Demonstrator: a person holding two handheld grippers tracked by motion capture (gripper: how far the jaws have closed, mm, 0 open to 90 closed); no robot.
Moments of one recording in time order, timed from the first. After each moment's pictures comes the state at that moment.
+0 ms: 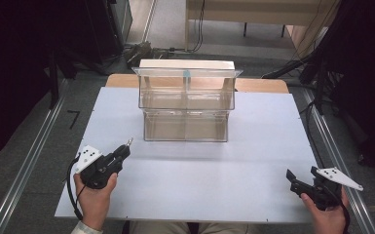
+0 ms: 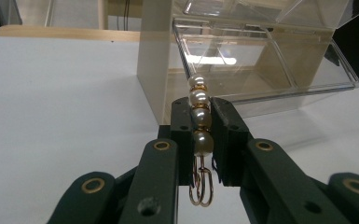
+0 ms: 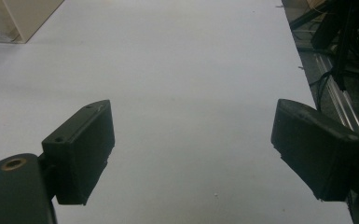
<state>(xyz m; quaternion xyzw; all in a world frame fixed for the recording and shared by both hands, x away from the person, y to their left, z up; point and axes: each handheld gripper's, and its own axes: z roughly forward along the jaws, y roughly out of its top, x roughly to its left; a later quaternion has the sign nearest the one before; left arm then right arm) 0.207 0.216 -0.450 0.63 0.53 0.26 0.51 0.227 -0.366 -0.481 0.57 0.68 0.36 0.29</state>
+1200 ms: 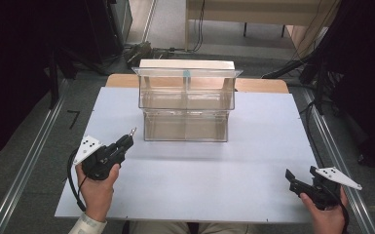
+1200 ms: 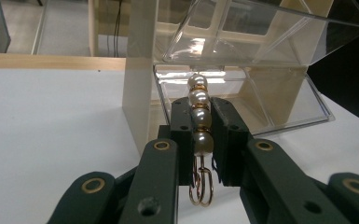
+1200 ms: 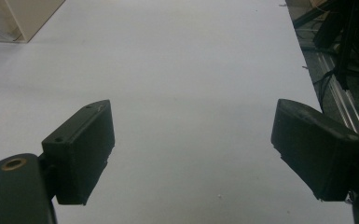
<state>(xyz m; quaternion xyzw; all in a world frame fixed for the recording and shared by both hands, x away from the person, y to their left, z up) 0.218 0.207 -0.425 0.62 0.51 0.26 0.55 0.229 -0.364 -0.481 0.57 0.68 0.36 0.29</state>
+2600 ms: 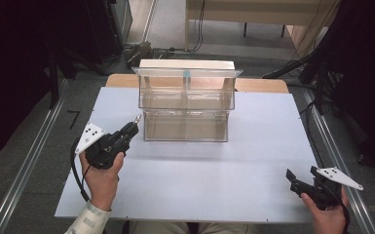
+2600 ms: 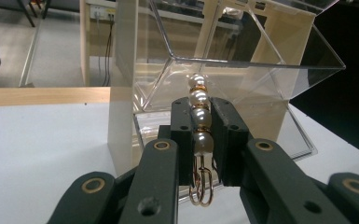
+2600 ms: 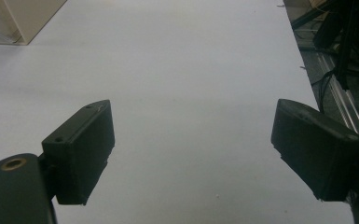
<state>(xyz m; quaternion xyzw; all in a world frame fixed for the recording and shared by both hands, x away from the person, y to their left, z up) 0.234 0.195 -0.398 0.61 0.48 0.27 0.57 0.228 -0.366 -0.481 0.57 0.68 0.37 0.29</state>
